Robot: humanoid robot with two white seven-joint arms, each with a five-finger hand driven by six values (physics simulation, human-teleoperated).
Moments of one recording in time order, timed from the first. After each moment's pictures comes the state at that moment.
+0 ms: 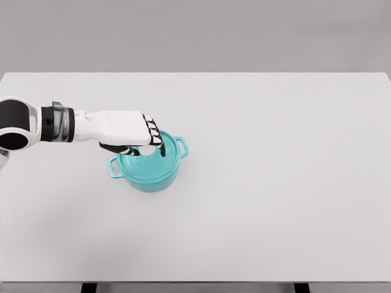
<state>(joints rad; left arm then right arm) -0.80 0.77 -0.85 -1.58 -0.35 -0.61 -0.61 0.02 0.00 0.71 -0.06 0.28 -0.16 0.09</state>
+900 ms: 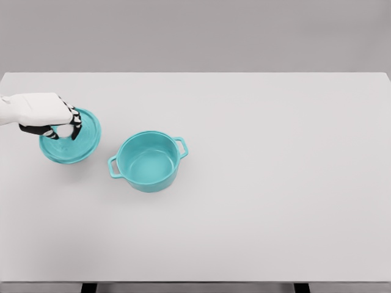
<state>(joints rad) -0.82 1.01 -0.81 -1.43 -0.39 -0.61 -0.61 0.02 0.00 0.71 -0.06 0.28 -0.16 0.09</state>
